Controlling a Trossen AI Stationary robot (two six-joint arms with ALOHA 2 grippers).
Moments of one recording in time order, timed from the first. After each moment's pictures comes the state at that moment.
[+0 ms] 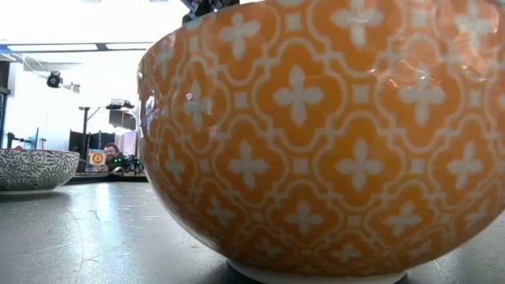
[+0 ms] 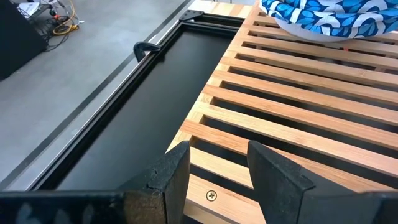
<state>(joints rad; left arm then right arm) -0.08 1.49 1.29 -0.43 -0.49 -0.23 1.02 1.79 1.47 -1.21 -0.11 1.61</state>
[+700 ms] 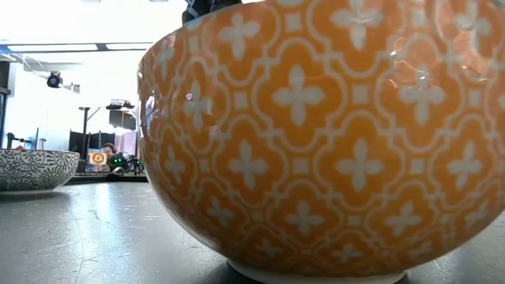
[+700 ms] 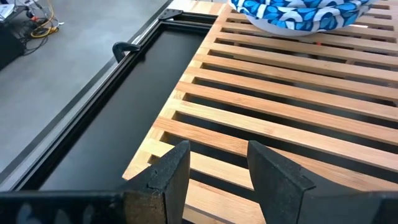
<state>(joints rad) -0.12 1.49 1.29 -0.43 -0.45 -0.23 1.02 1.95 1.47 -1.06 -0.03 1.61</state>
